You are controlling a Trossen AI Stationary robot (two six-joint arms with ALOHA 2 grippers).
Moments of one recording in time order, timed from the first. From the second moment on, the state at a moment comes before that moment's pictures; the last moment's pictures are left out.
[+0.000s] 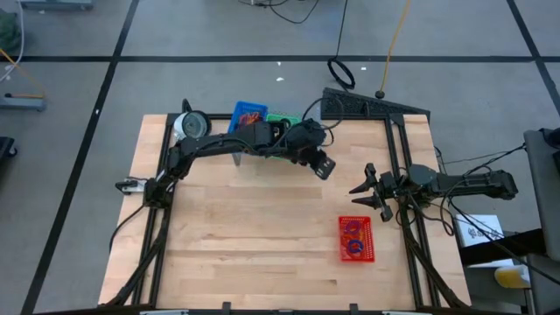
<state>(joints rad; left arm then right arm) 0.08 2.16 2.36 -0.91 -0.11 -0.63 0.03 0.20 0.09 0.13 -0.19 0.14</state>
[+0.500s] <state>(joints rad) 0.02 1.97 2.26 -0.95 0.01 -0.09 0.03 0.20 0.09 0.13 -0.19 0.14</state>
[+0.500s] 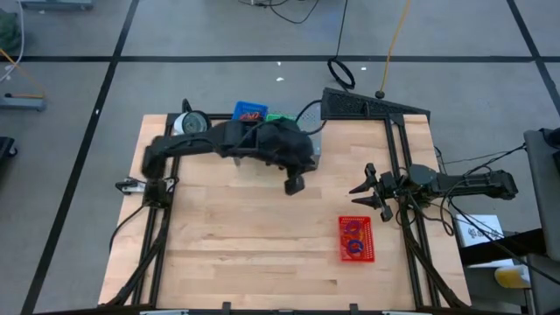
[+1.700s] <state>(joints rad) 0.03 0.62 0.26 0.53 0.12 -0.01 0.03 0.20 0.09 0.13 -0.19 0.14</state>
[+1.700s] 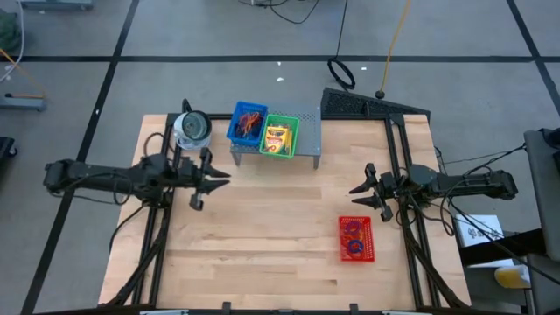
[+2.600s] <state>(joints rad) 0.05 0.01 0.04 0.09 0.07 -0.07 0.03 0.20 0.09 0.13 -0.18 0.14</state>
